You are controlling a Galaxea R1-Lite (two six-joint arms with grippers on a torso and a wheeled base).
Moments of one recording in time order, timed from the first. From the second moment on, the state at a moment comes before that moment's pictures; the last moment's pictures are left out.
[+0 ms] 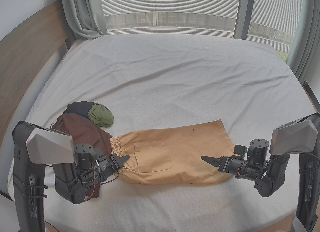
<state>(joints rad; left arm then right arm) -0.30 2.43 -0.52 -1.55 -0.29 -0.82 0.30 2.38 -0.46 -1.54 0.39 0.54</state>
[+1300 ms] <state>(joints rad) -0.12 2.23 -0.36 -1.55 -0.41 -0.72 0.34 2.35 -0.44 -1.54 0.39 0.55</state>
